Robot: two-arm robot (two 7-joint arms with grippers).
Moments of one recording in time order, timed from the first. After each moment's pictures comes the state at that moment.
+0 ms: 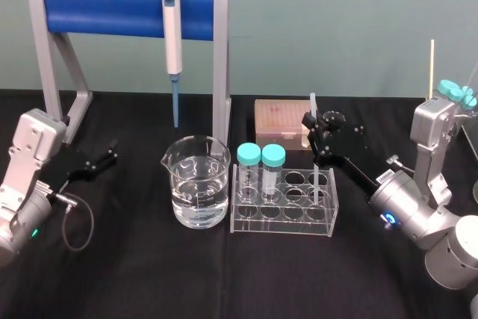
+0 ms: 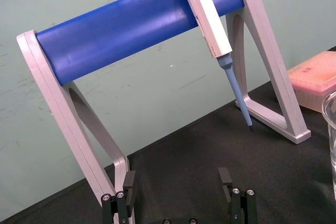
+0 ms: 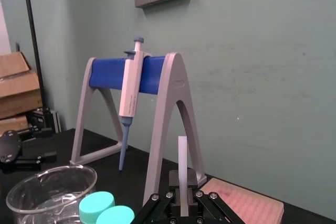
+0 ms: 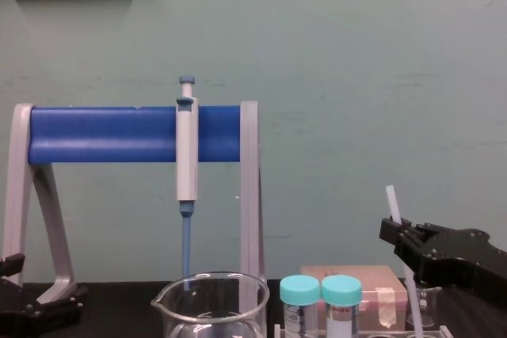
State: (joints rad) left arm -0.20 0.60 0.45 -1.41 -0.25 -0.12 0.03; right arm 0.26 0.30 -0.29 -1.24 0.41 -0.29 0.51
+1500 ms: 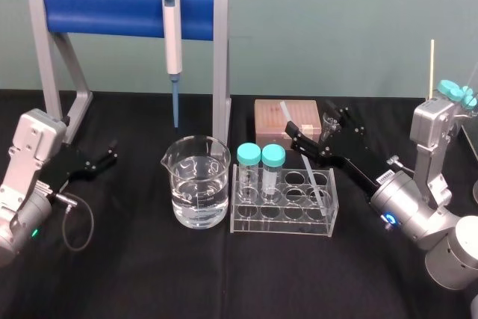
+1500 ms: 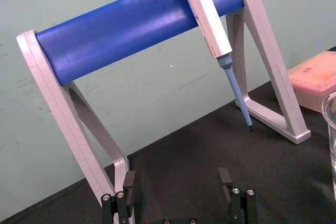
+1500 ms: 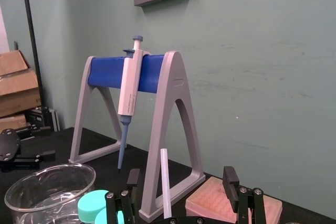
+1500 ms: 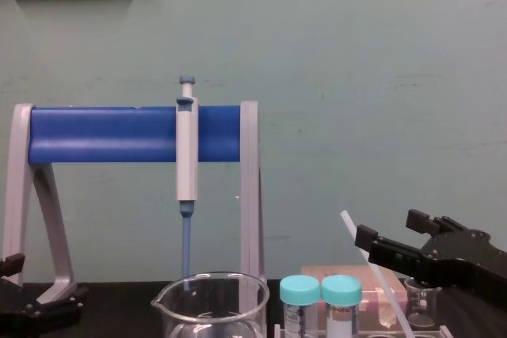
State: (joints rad) left arm -0.20 0.60 0.45 -1.41 -0.25 -0.12 0.03; right arm 0.26 0.30 -0.29 -1.25 0.41 -0.29 0.51
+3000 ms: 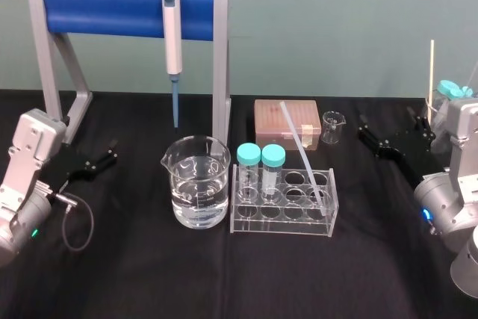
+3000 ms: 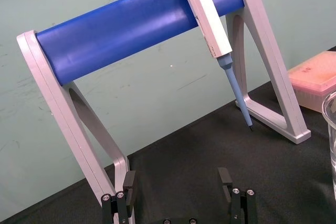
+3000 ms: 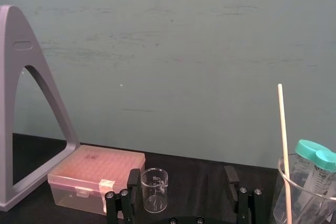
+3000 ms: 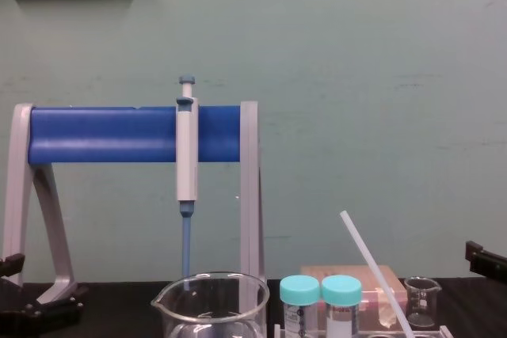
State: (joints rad) left arm -0.20 0.60 0.45 -1.41 -0.25 -0.12 0.03; right arm 0.20 0.26 -0.13 -1.29 0.22 -0.15 0.14
